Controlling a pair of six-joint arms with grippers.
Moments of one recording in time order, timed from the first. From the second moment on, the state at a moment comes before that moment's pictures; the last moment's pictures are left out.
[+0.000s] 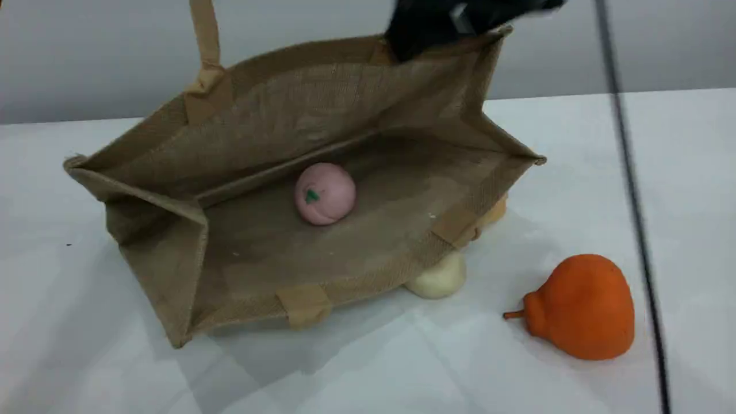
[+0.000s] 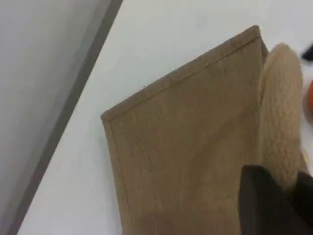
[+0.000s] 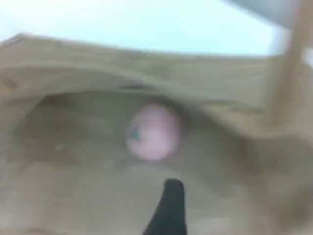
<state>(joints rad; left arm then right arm) -0.22 1.93 -2.00 -0.60 1.22 1.11 0.46 1.66 -1.10 0.45 0.26 -0.53</state>
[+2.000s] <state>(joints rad) -0.22 1.20 -1.56 -0.16 1.22 0.30 0.07 0.42 -1.18 0.33 1.19 -0.22</state>
